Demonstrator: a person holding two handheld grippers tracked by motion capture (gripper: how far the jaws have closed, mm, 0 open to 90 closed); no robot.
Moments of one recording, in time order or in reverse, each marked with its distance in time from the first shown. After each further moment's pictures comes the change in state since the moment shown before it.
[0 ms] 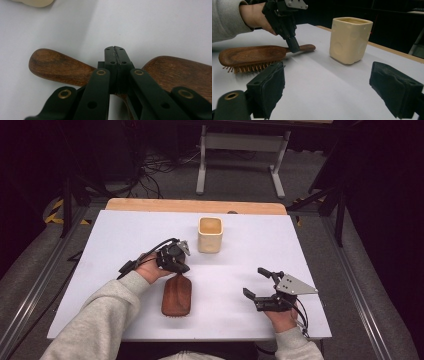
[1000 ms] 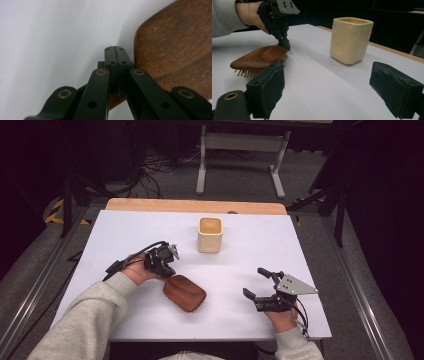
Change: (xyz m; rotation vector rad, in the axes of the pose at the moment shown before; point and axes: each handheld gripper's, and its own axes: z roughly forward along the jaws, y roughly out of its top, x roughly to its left) left arm 0.002 -0.031 -0.012 0.142 0.010 -0.022; right arm 0.000 0.000 0.000 -0.003 0.005 0.003
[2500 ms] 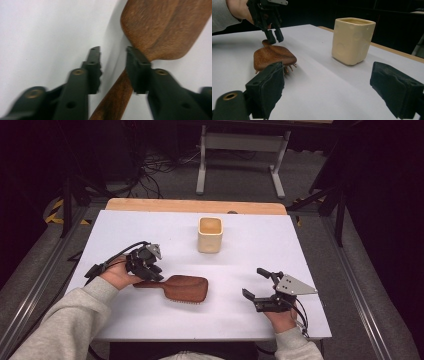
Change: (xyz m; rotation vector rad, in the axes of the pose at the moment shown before) left arm -0.003 -0.040 -0.031 -0.096 -0.040 -0.031; right arm 0.001 0.000 0.001 -0.004 0.011 0.002
